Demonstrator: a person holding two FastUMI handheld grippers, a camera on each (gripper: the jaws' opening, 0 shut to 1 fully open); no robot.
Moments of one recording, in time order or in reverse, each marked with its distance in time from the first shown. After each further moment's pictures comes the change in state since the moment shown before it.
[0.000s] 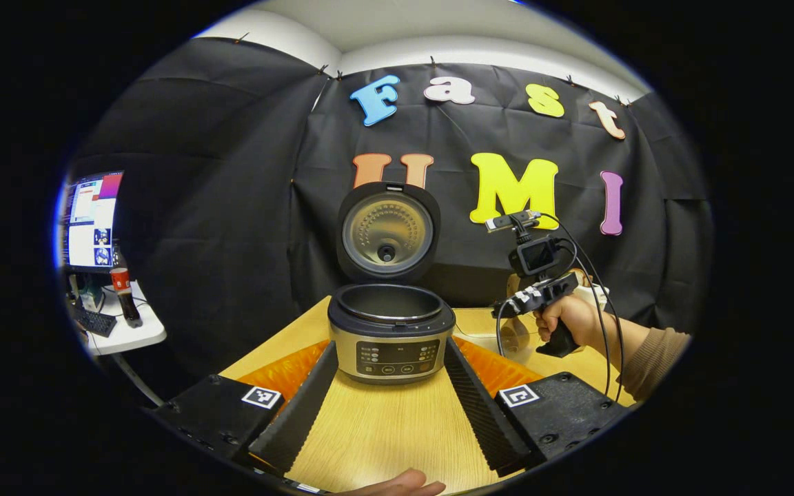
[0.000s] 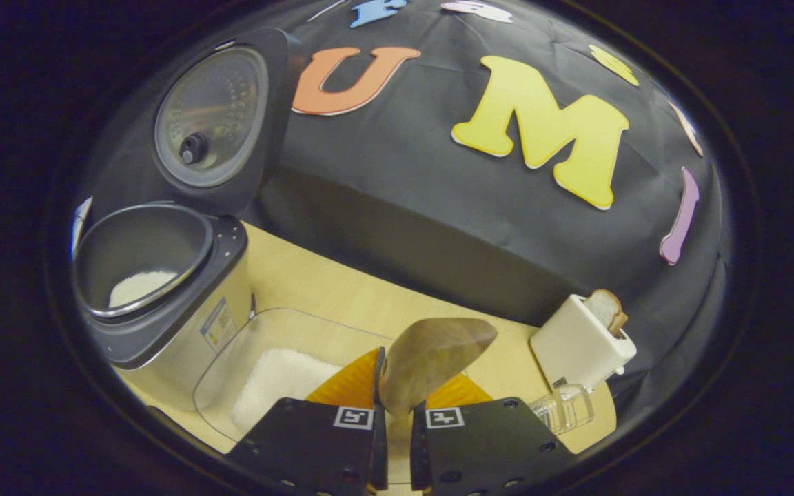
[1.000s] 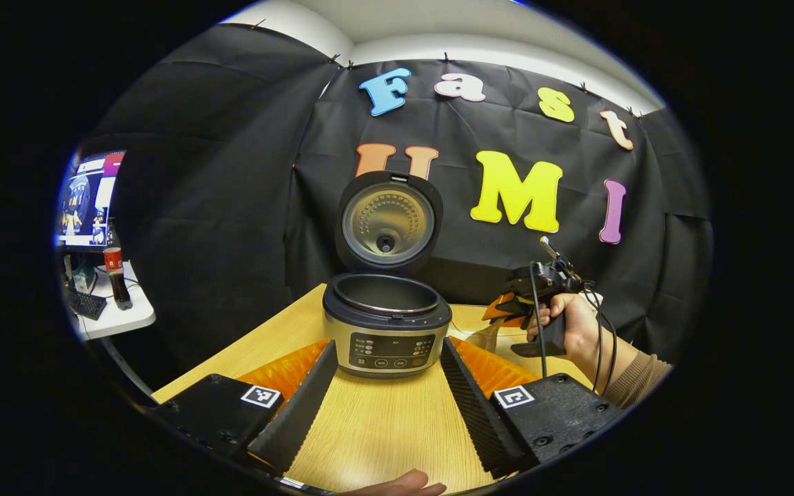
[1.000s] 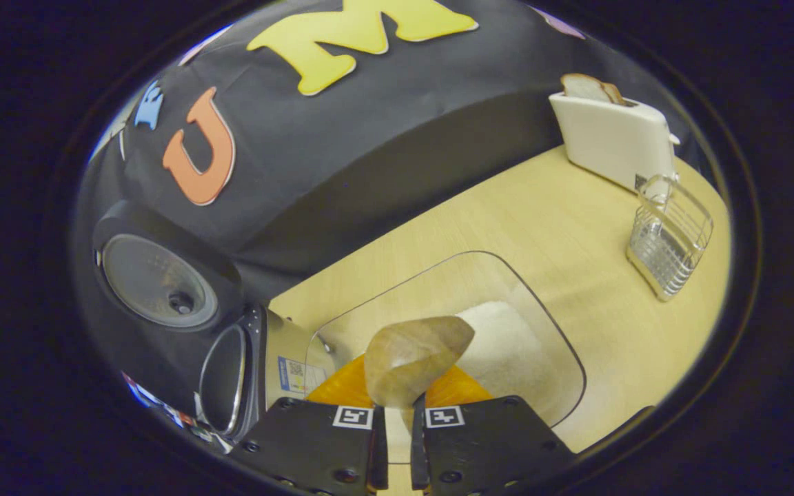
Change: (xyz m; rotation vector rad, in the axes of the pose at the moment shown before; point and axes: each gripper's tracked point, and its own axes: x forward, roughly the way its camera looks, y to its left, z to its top) left arm 0.003 -0.001 -0.005 -0.049 0.023 -0.019; right arm -0.003 0.022 -0.026 0.918 0.255 0.366
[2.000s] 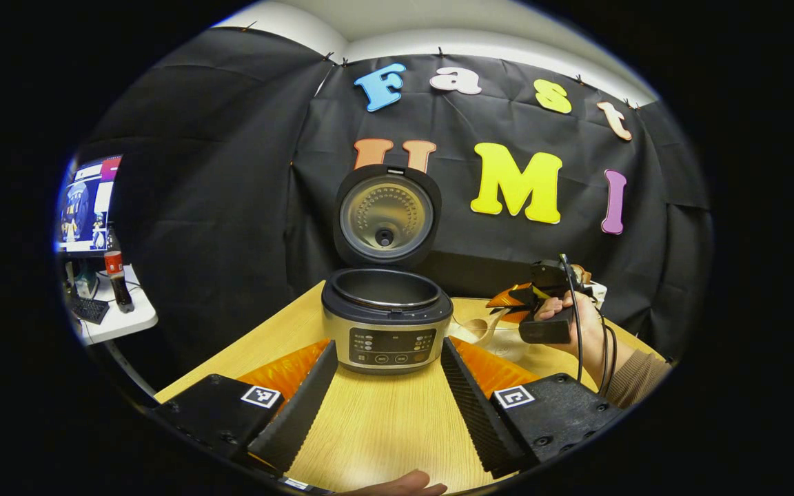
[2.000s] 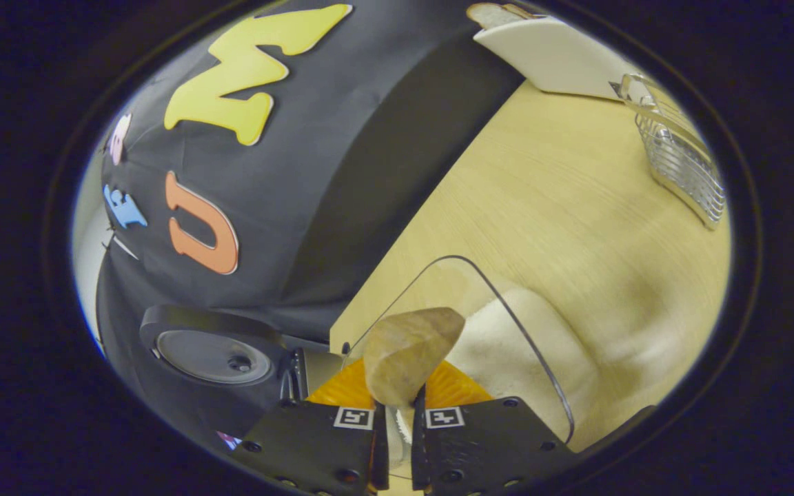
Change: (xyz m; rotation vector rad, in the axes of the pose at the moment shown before) left arm 0.003 -0.002 -0.008 0.024 0.020 0.011; right arm 0.008 -0.004 0.021 0.344 0.043 0.238
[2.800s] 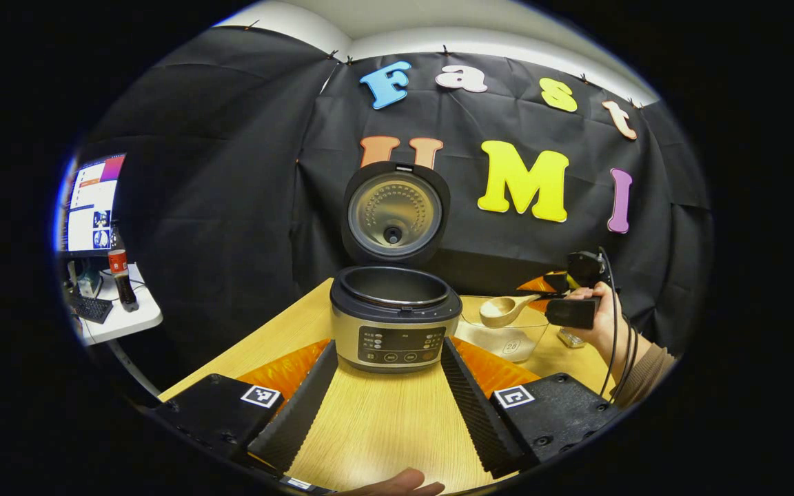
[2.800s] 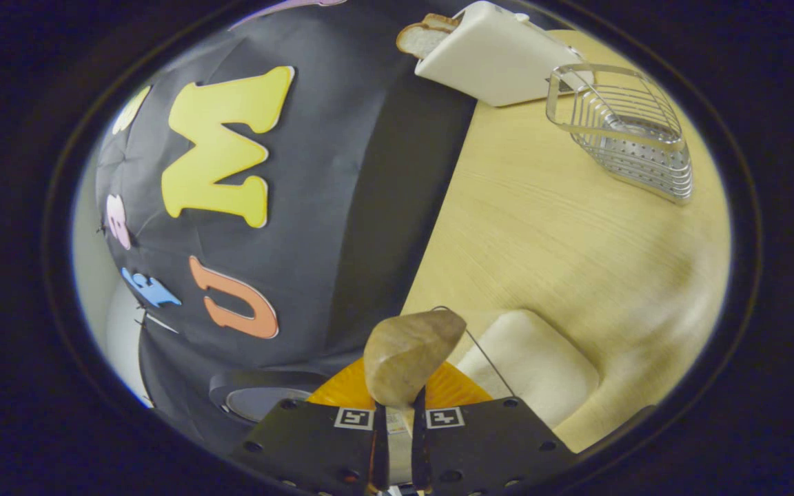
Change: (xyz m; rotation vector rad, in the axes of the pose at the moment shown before) left arm 0.001 0.013 -0.002 -0.003 0.016 0.027; right arm -0.046 0.015 0.044 0.223 -0.147 0.131
